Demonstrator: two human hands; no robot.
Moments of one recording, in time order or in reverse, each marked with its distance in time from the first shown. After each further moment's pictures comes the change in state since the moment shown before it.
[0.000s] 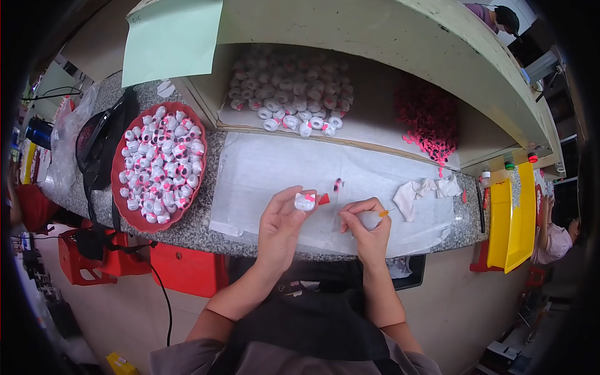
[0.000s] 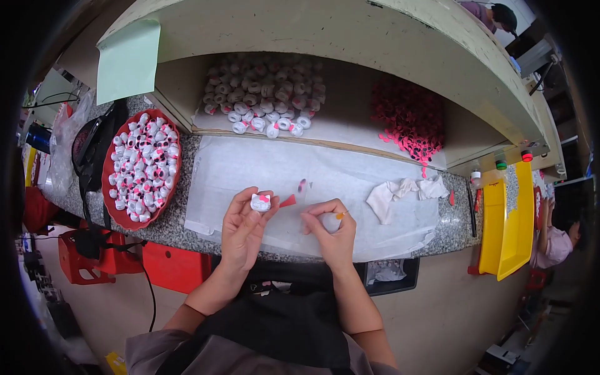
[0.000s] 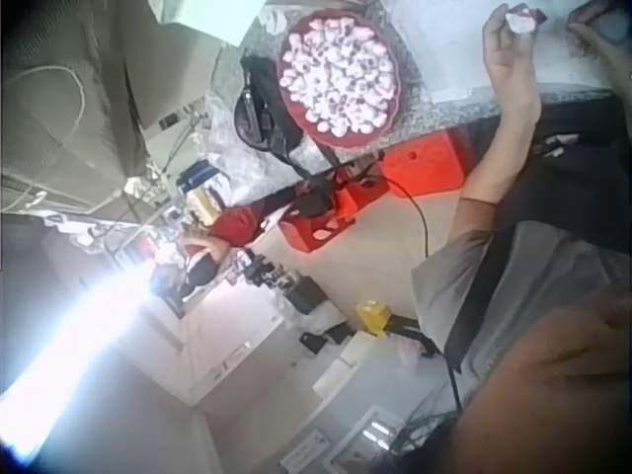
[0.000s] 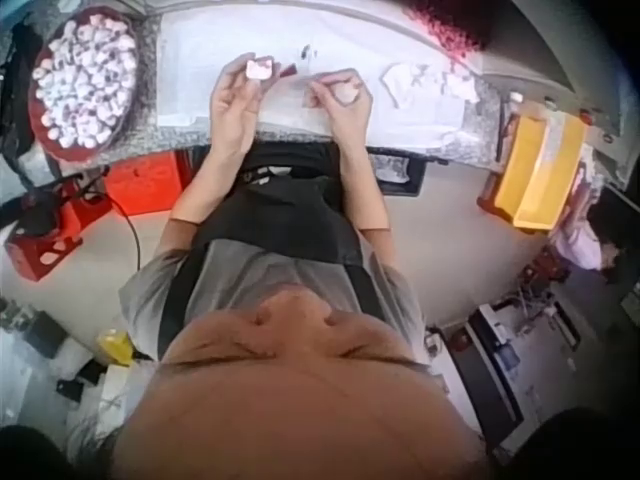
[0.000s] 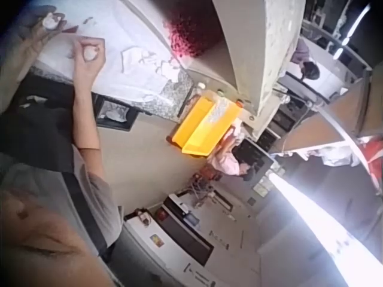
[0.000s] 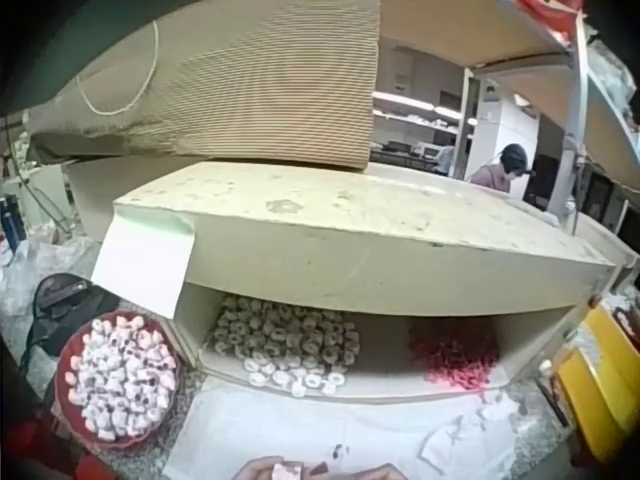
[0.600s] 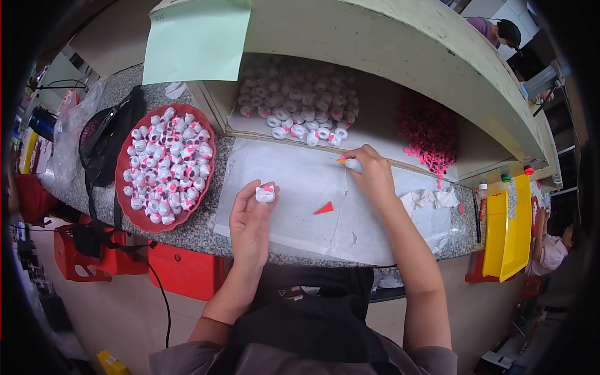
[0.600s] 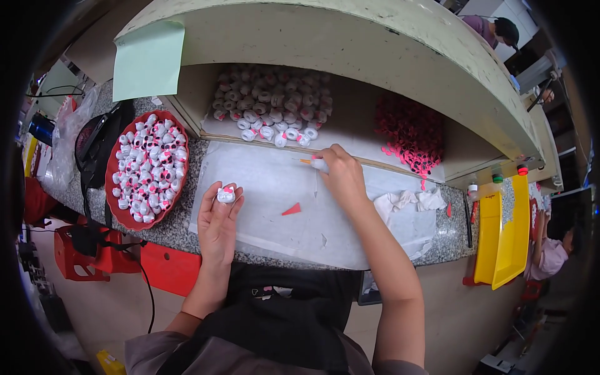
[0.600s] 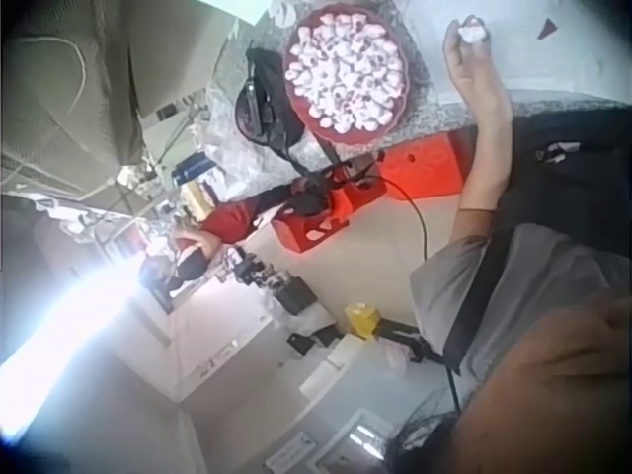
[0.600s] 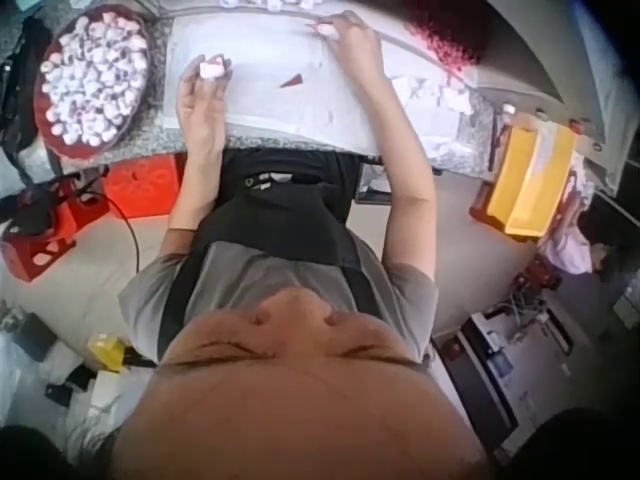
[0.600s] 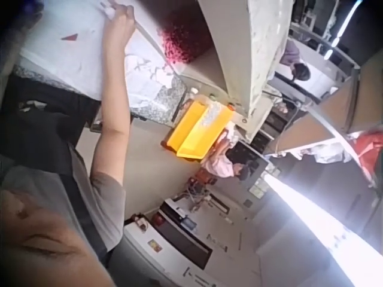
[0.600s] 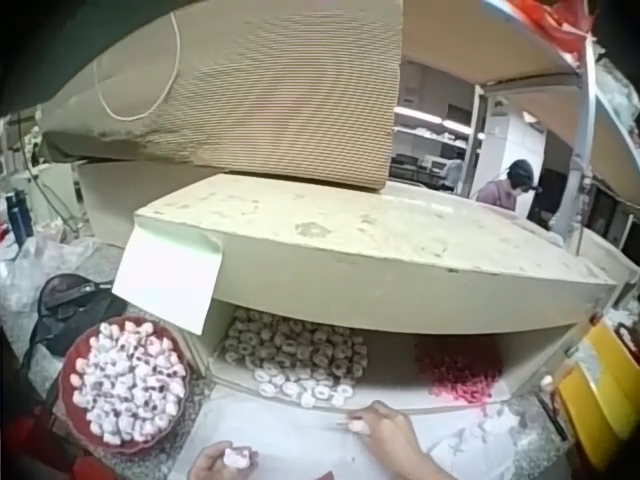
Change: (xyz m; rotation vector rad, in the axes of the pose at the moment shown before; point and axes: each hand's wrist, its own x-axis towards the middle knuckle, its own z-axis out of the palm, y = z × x) left_hand 0.005 0.034 -0.028 0.051 0.176 0.214; right_hand 0.111 -0.008 -0.010 -1.143 -0.237 -0.445
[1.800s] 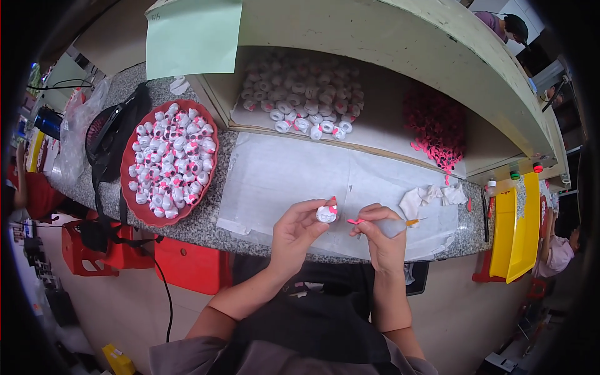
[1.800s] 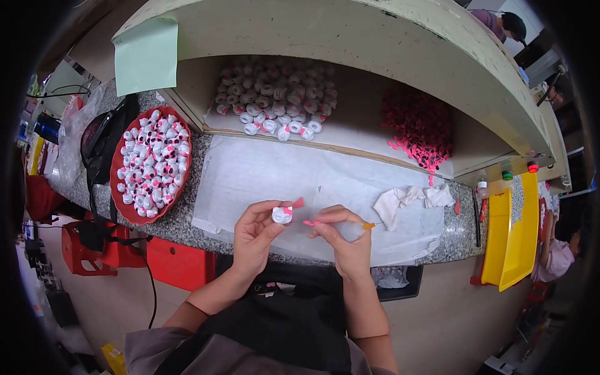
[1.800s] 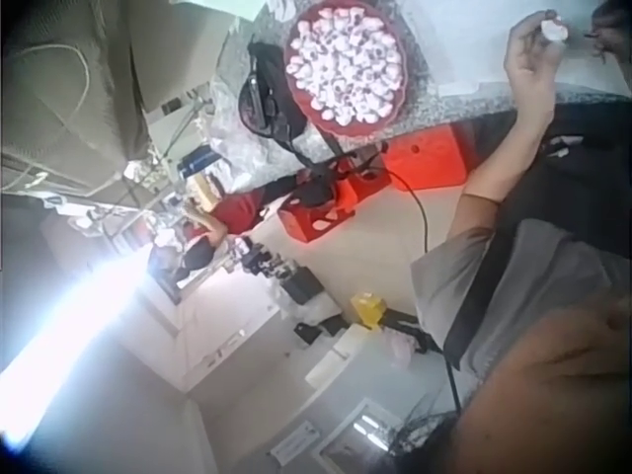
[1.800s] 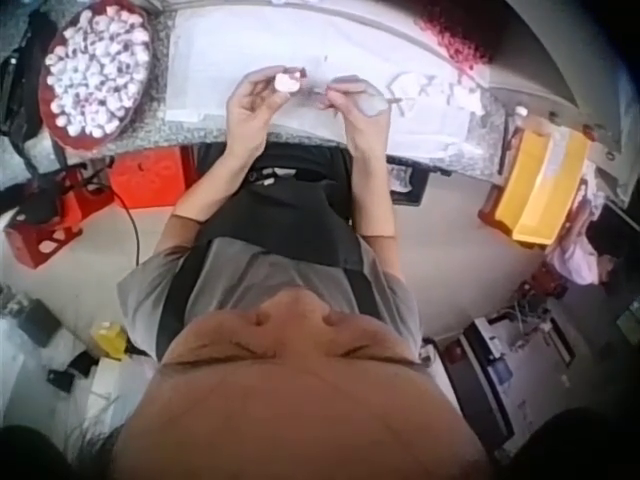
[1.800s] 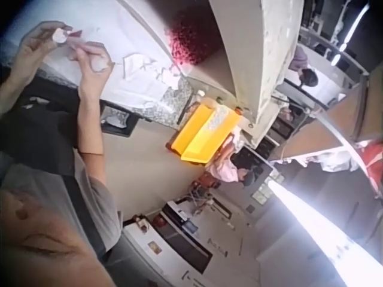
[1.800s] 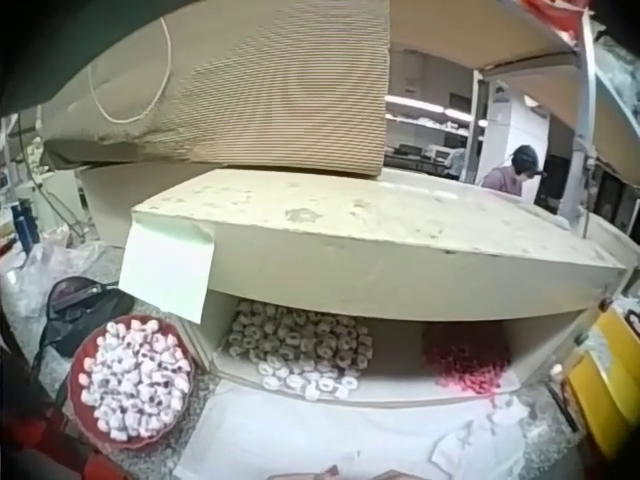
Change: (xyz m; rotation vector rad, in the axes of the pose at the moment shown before) left_hand -0.026 -0.029 0.036 0.158 -0.242 -0.151; right_hand -0.092 -0.068 -0.024 1.432 0.195 0.468
